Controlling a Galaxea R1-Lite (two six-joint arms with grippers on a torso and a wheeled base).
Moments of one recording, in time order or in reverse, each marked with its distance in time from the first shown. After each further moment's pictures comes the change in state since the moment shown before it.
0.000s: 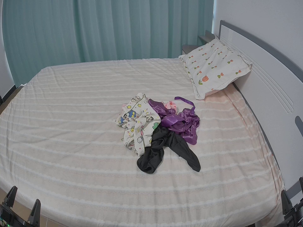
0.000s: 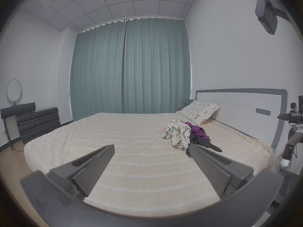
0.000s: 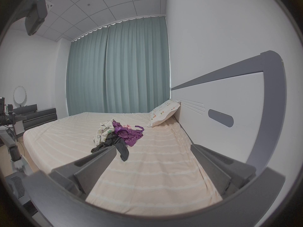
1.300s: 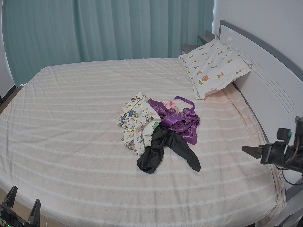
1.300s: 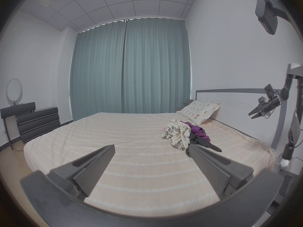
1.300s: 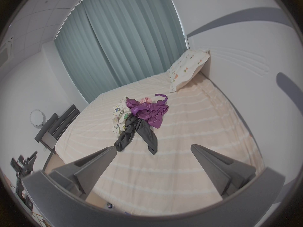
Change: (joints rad) left arm 0.000 0.000 0.000 0.000 -0.001 0.000; right arm 0.157 1.324 -0.334 -0.525 0.143 0.257
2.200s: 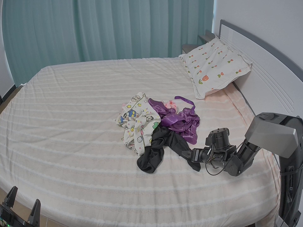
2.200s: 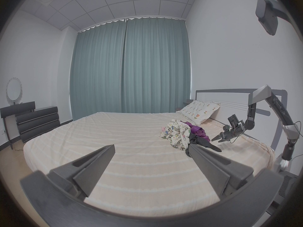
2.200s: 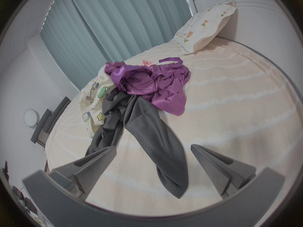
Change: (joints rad) left arm 0.000 0.000 0.000 0.000 -0.002 -0.004; right arm 0.242 1.040 -0.552 -0.347 -0.154 0.151
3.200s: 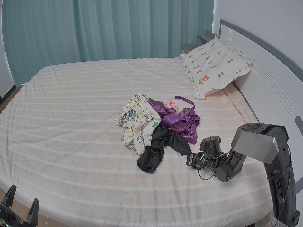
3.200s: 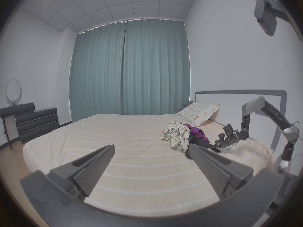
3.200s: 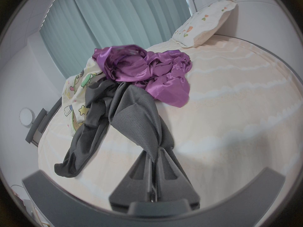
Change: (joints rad) left arm 0.000 0.000 -0.003 -0.019 -0.007 -0.004; right arm 0.013 0.182 -0.104 -0.101 -0.053 0.009
